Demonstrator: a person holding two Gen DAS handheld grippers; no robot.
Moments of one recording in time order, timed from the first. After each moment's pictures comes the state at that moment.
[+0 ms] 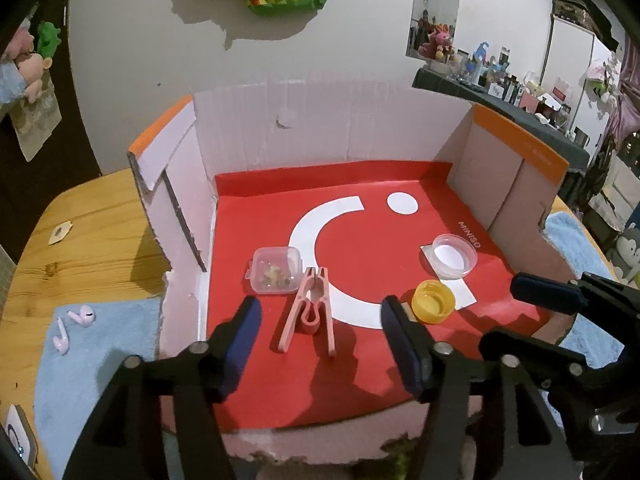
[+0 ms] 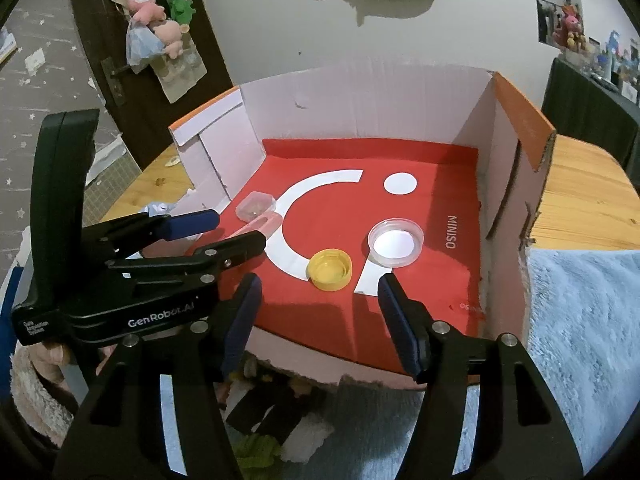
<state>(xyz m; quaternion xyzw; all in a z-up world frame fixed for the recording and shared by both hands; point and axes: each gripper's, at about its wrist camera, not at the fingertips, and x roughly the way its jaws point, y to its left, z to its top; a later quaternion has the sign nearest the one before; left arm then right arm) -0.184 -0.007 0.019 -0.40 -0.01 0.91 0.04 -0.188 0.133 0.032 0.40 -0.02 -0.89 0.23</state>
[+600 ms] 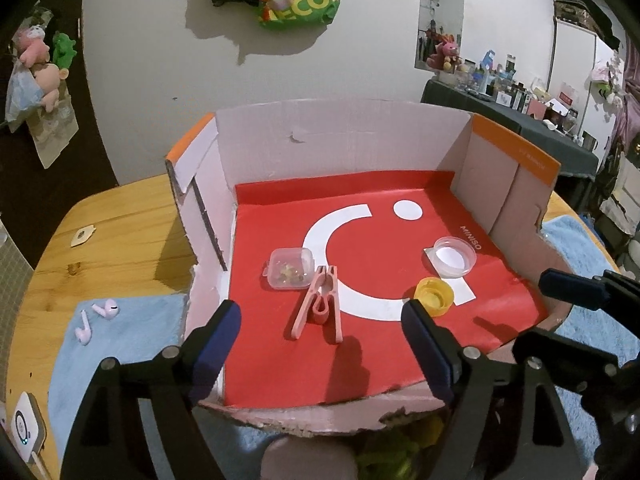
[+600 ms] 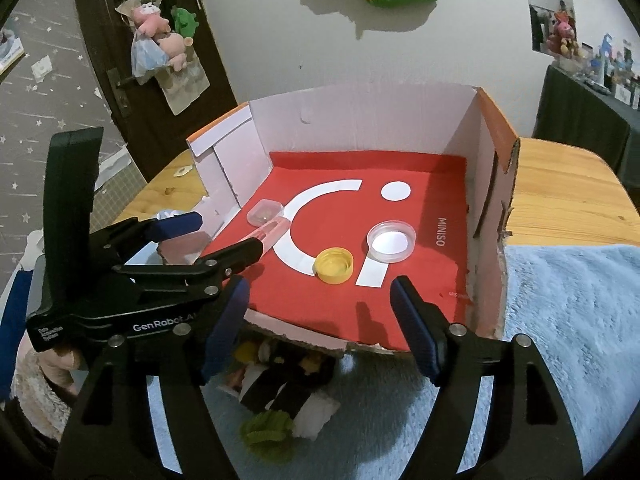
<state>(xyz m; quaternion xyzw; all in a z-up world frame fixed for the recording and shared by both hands) -0.162 -0.005 0.028 -0.38 0.00 0.93 0.01 -0.166 0.141 0.046 0.37 -0.03 -0.90 0.23</state>
